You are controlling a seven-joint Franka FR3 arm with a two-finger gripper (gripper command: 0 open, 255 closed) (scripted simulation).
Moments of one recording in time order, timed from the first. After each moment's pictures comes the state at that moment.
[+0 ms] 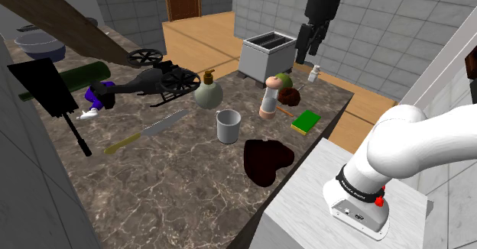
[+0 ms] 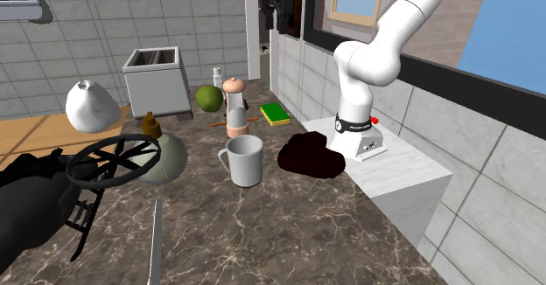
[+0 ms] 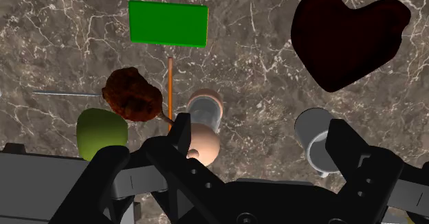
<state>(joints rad) 0.00 -0.77 0.01 -2.32 0.02 1.52 -0.05</state>
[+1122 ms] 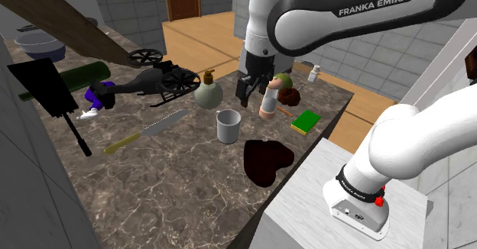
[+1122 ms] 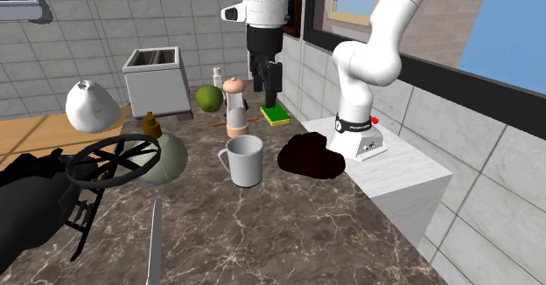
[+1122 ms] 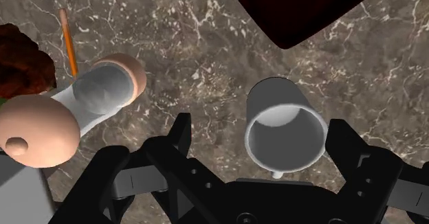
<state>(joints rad) 0.05 -0.51 0.28 -2.46 0.10 1.98 0.24</state>
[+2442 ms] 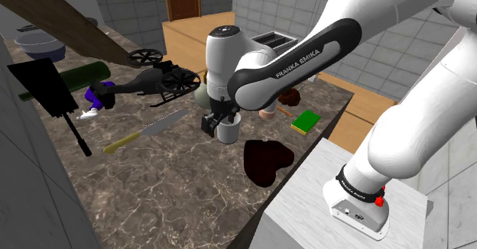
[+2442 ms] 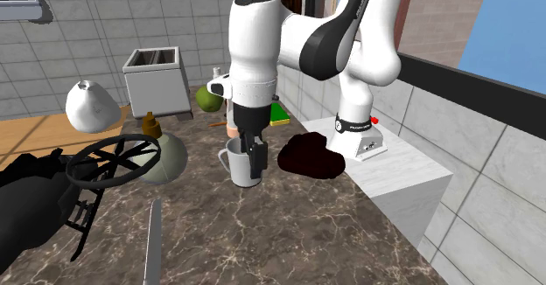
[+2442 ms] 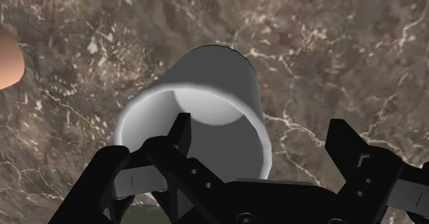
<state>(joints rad) 0.03 -0.10 0.46 -2.41 -0.06 2.35 0.53</state>
